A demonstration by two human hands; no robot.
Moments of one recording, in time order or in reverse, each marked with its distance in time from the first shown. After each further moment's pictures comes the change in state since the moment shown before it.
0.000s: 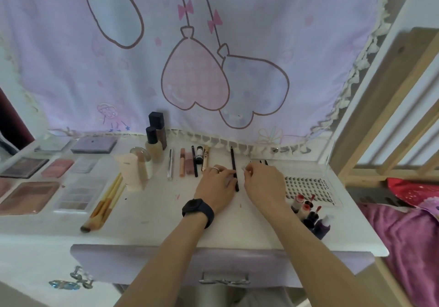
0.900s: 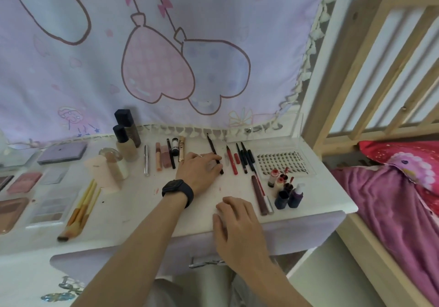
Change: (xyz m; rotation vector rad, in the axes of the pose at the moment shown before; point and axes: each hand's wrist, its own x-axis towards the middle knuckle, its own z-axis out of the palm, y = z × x) left_hand 0.012 0.007 -0.007 0.159 -0.167 0.030; right_hand -0.150 0.013 0.027 0.226 0.162 -0.256
